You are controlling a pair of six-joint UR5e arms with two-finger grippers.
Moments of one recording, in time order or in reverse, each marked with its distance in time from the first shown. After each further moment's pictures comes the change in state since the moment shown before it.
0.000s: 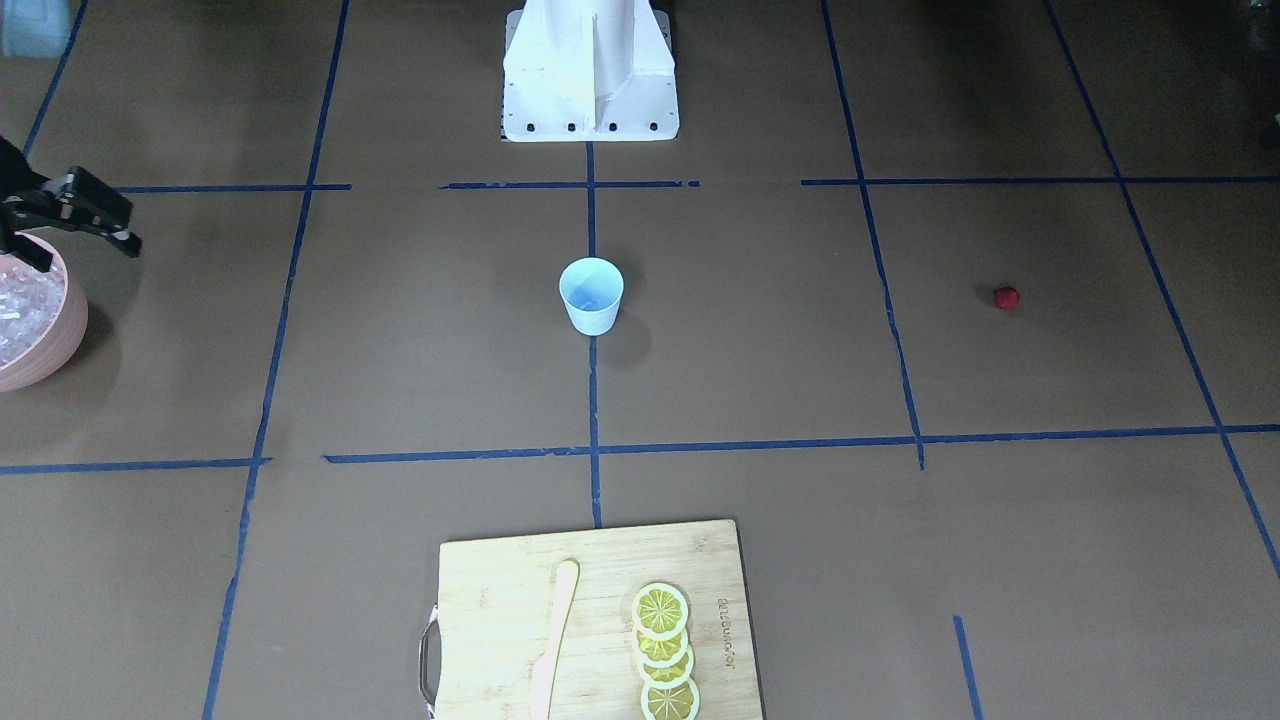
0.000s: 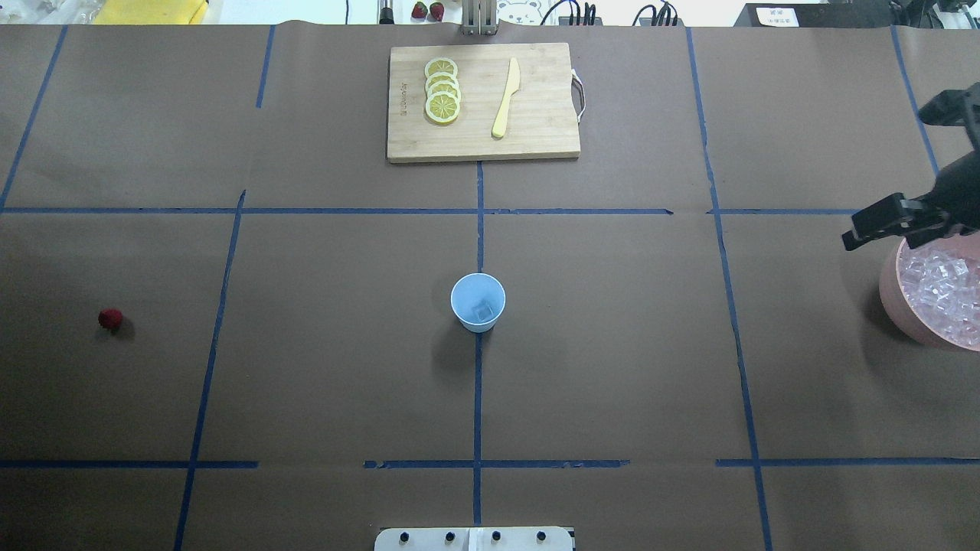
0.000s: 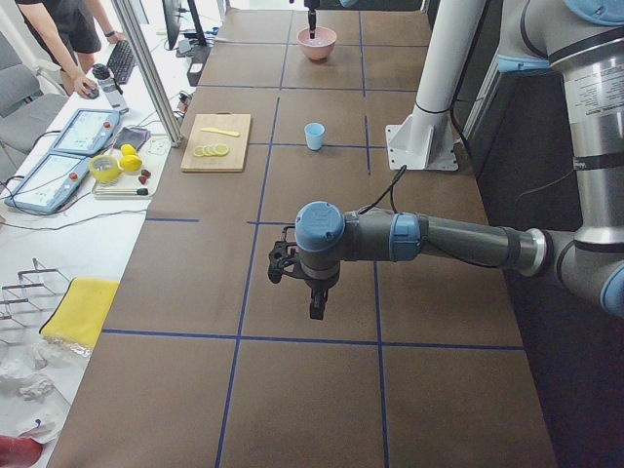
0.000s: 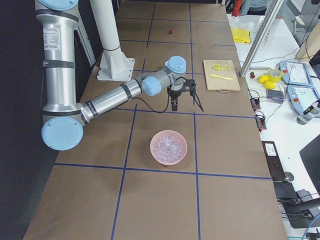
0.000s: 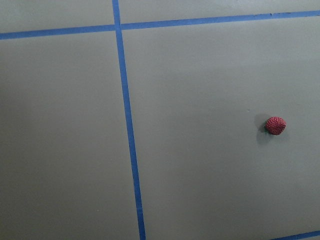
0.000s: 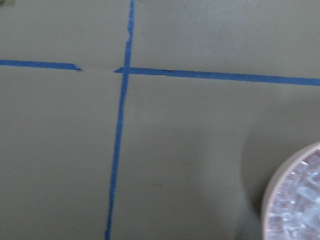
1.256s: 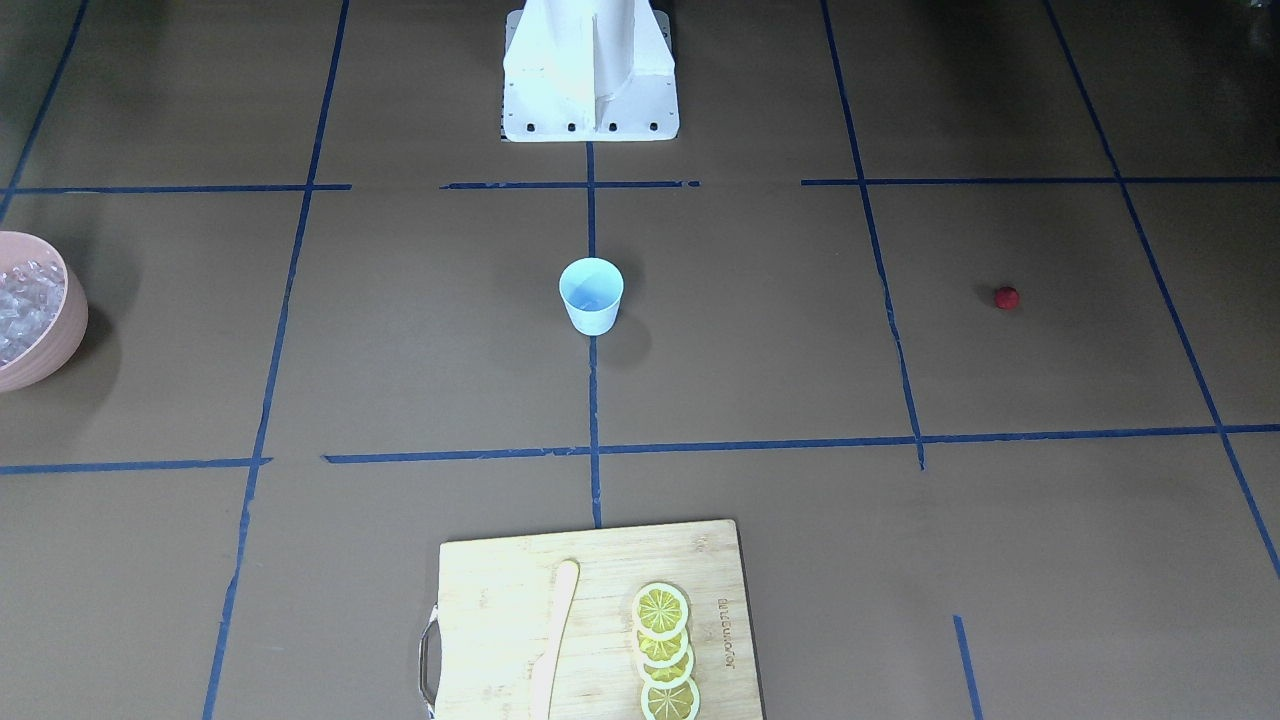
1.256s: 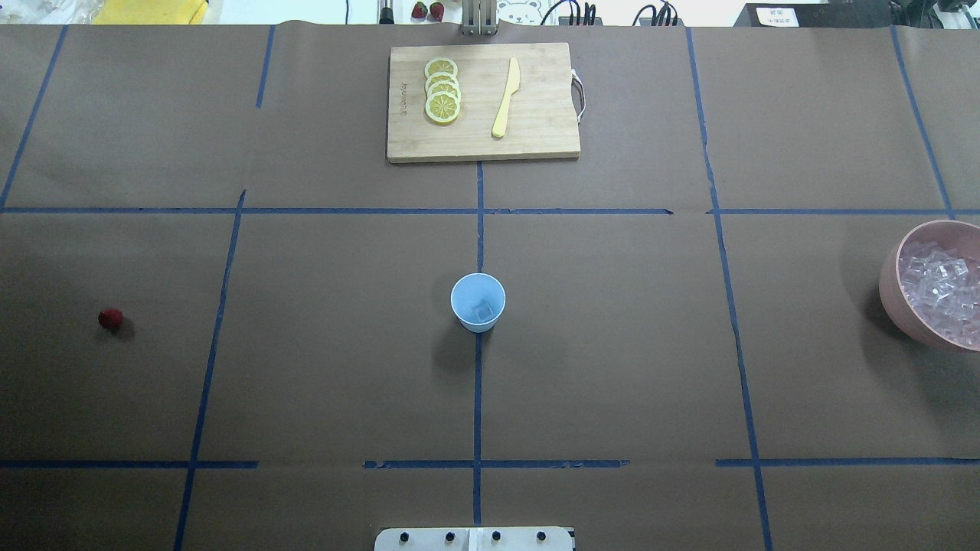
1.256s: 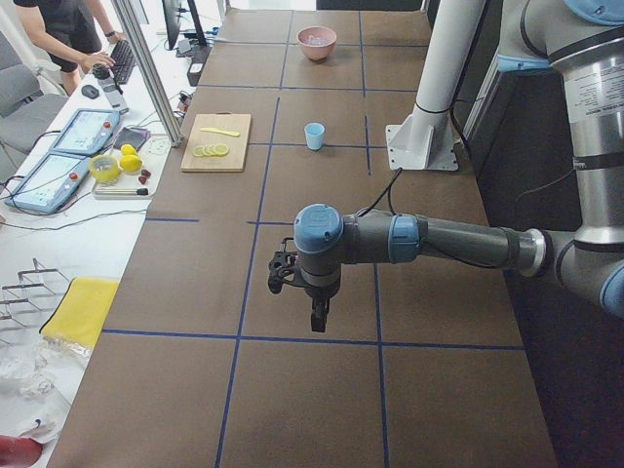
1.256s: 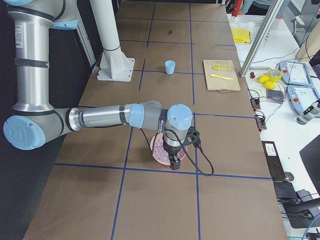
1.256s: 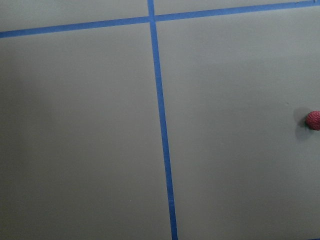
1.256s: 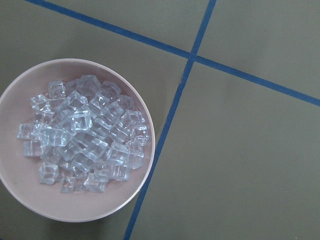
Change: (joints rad) left arm 0.000 -0.001 0.013 0.024 0.085 -0.005; right arm 0.445 -0.020 -0.218 -0.368 -0.071 -0.968
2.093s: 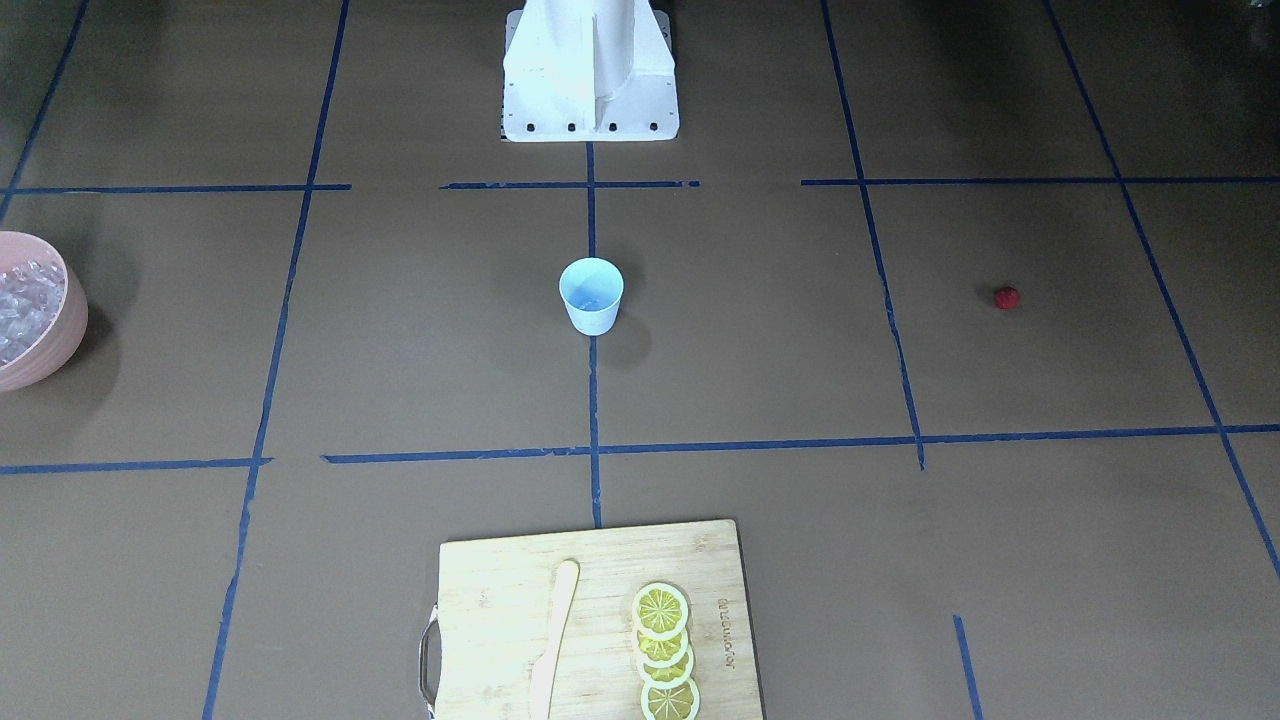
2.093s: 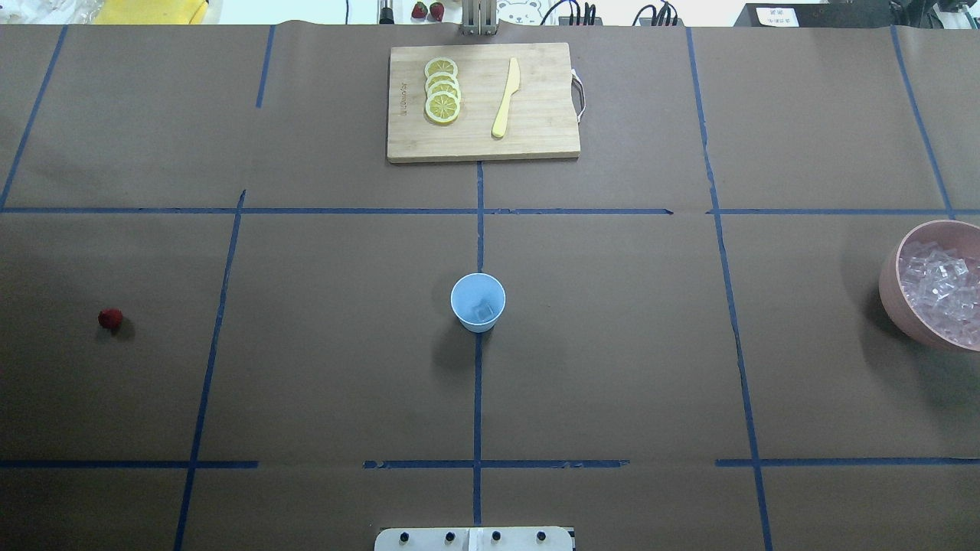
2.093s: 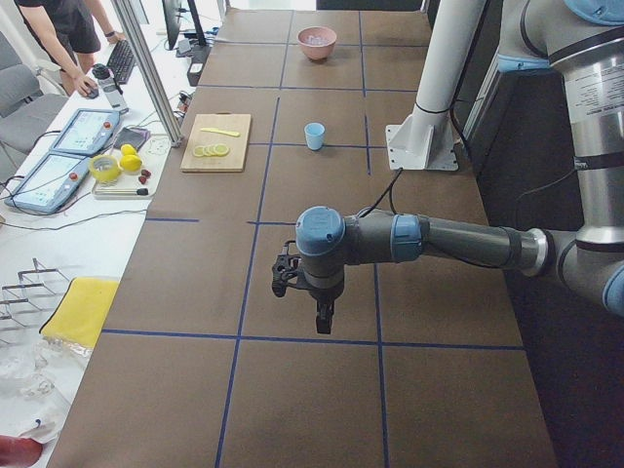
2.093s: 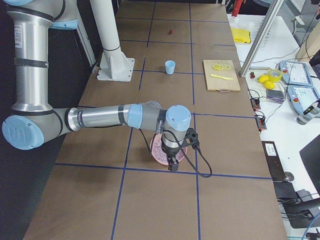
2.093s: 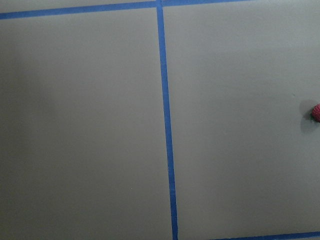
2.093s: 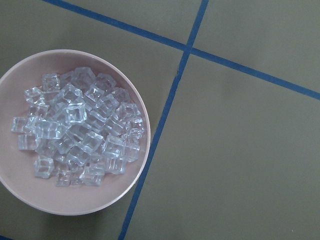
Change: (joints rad) left arm 0.000 0.012 -0.007 0.030 -0.003 0.004; right arm 0.003 -0.006 0.006 -0.005 -0.006 0.000
